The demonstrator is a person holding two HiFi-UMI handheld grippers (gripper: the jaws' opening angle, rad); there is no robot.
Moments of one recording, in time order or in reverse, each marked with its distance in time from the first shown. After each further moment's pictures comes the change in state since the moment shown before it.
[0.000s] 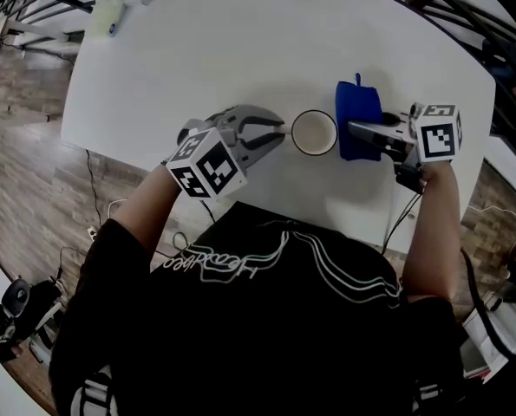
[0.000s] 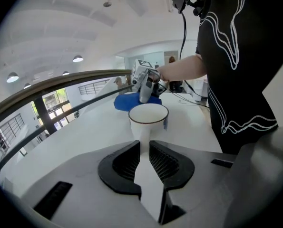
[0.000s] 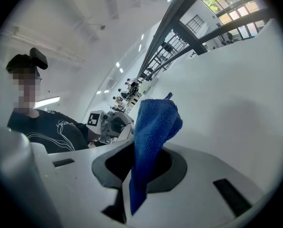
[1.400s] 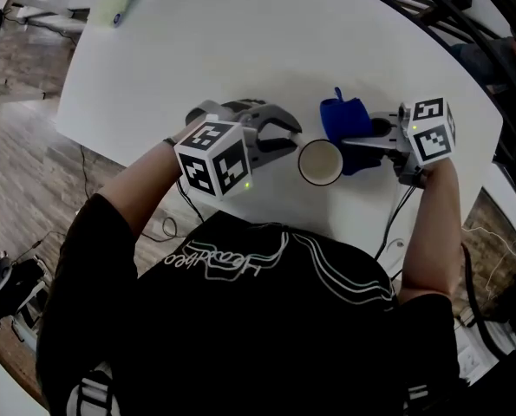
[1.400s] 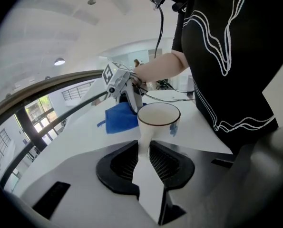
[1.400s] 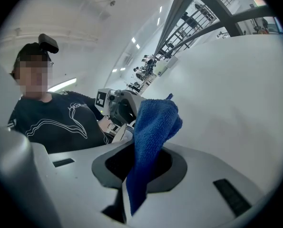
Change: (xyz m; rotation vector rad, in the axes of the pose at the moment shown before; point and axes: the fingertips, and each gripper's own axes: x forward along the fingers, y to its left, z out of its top) left arm 0.029 0.006 0.028 0.159 0.012 -0.139; right arm 0.010 -0.002 -0.003 -0.144 0.281 0.208
